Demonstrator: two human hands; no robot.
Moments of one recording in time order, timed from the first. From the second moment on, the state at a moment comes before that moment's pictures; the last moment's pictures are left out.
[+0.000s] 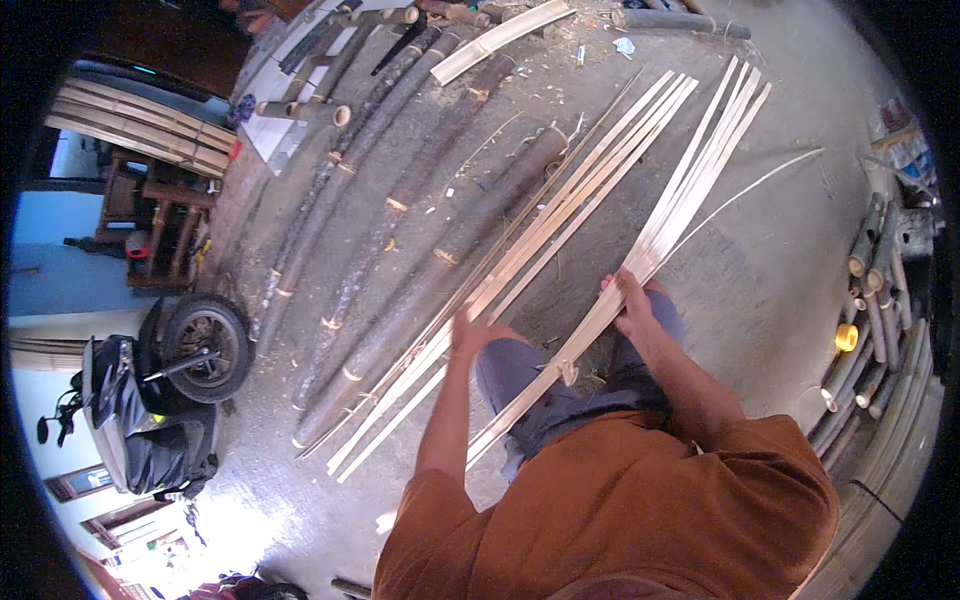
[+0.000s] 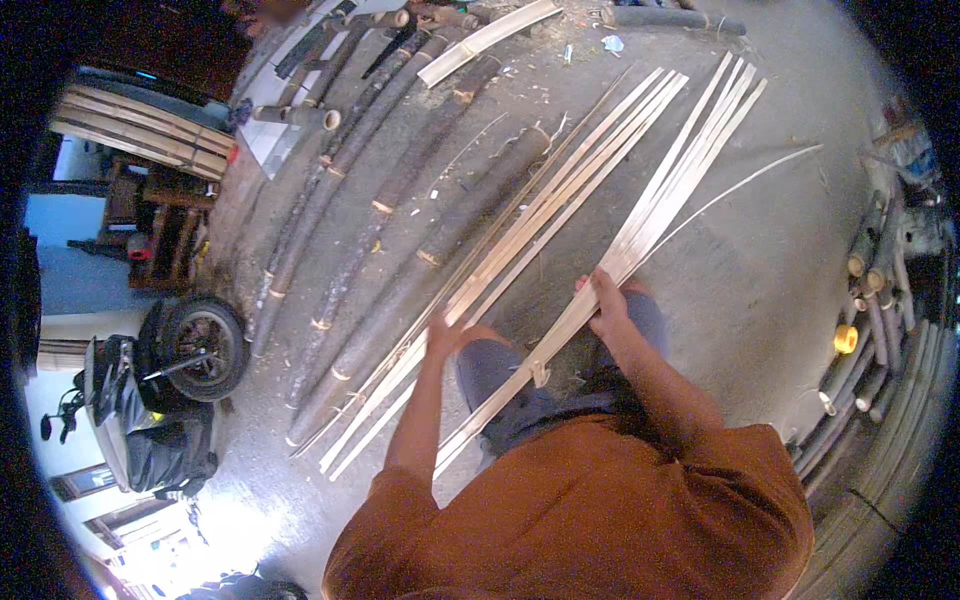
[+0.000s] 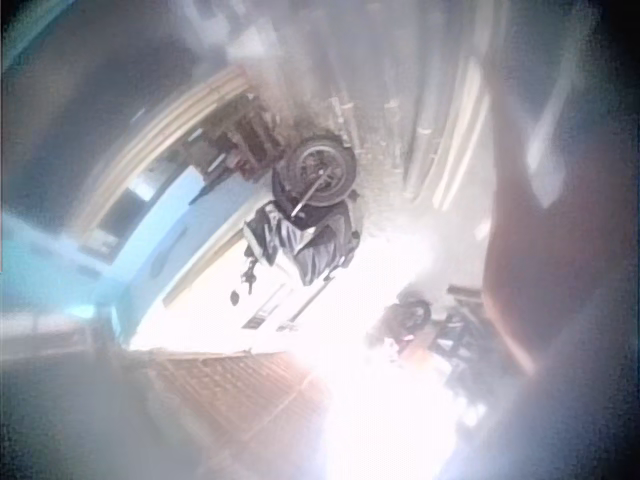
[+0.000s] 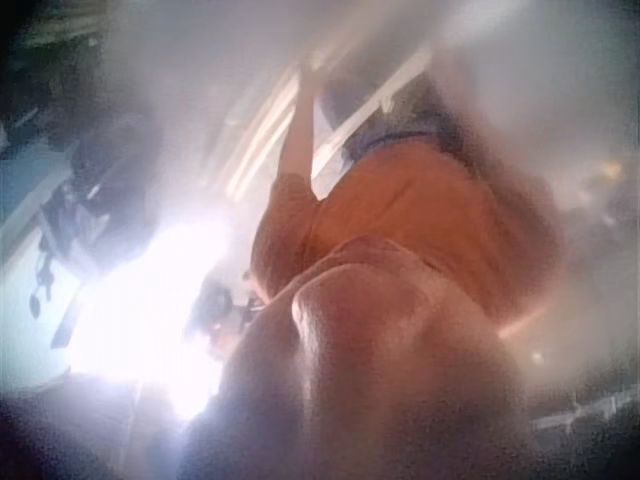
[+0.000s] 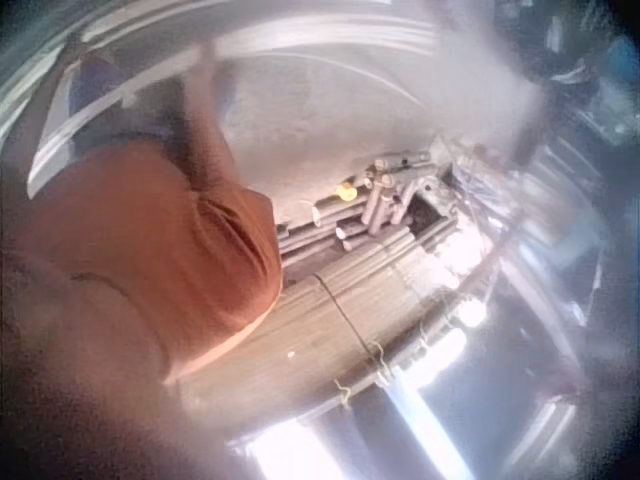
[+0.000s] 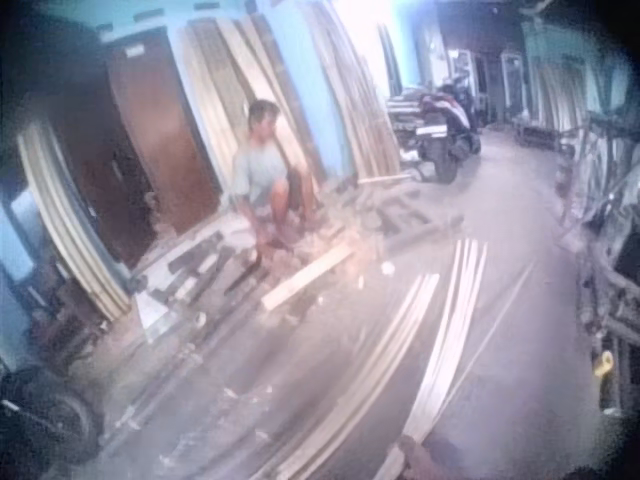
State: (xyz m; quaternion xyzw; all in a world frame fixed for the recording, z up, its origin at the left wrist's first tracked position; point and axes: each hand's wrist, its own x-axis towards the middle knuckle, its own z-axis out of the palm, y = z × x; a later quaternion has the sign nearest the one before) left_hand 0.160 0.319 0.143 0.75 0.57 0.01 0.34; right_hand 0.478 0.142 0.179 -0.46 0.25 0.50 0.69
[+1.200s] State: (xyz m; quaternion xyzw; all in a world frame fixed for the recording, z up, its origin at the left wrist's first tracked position) left_hand 0.227 0.323 0.260 0.57 0.37 -0.21 0.70; right_hand 0.277 0.126 0.284 -0.42 -0.08 0.85 0.32
